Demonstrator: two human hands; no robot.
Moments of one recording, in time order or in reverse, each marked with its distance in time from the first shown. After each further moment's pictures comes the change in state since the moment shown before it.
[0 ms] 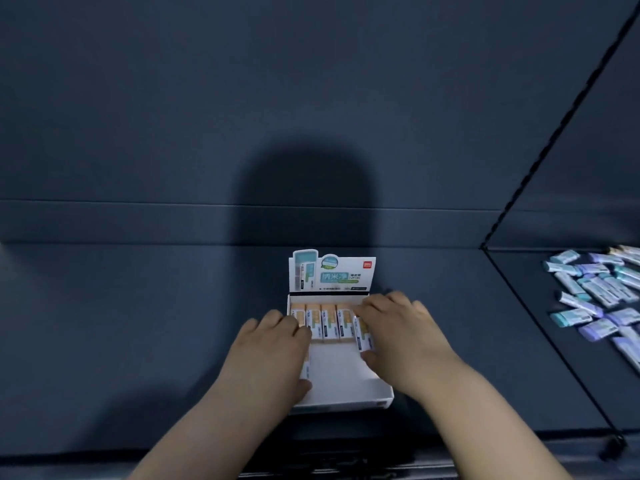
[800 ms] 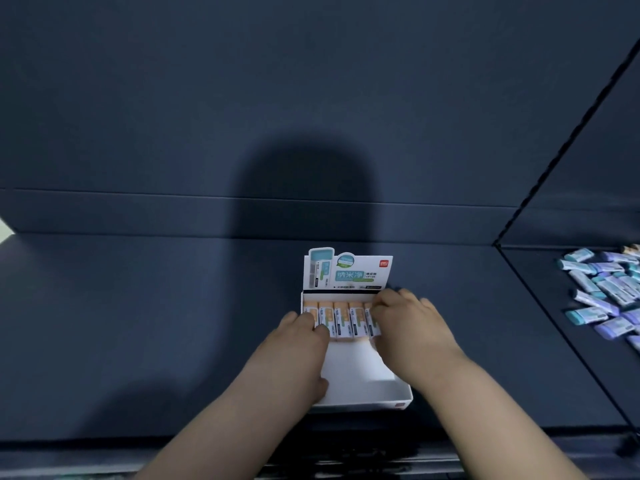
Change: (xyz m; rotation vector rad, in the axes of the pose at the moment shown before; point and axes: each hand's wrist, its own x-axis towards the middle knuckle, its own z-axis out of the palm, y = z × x) left_hand 0.000 -0.001 -0.003 -0.208 -0.140 0.008; right_hand 0.011 -0.006 0.020 -0.082 0.065 0.061
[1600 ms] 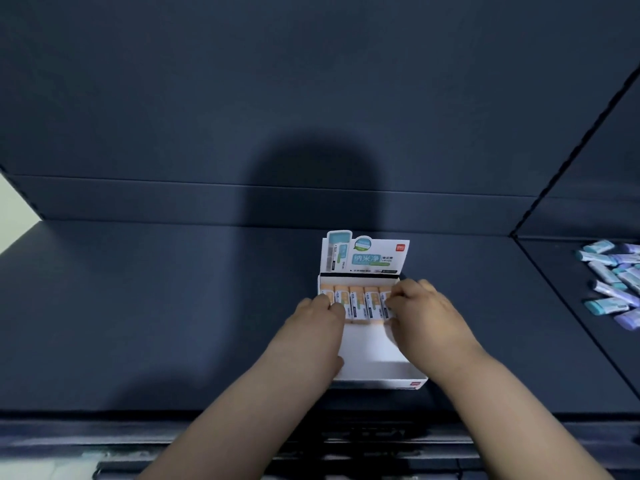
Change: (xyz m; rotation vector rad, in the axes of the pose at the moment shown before) left_hand -0.002 -0.001 0.001 -0.048 0.018 -0.062; right_hand -0.007 -0.003 0.014 0.071 0.090 0.058
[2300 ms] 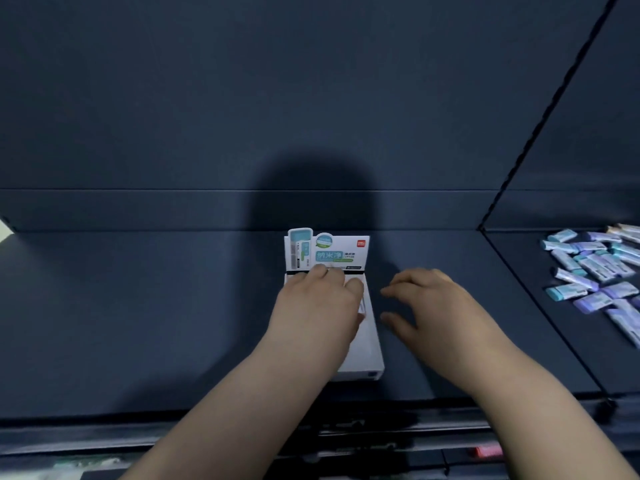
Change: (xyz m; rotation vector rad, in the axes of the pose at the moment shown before) left_hand 0.004 0.055 -0.026 0.209 0.356 0.139; right_hand -0.037 0.024 -0.063 0.165 0.027 -0.042
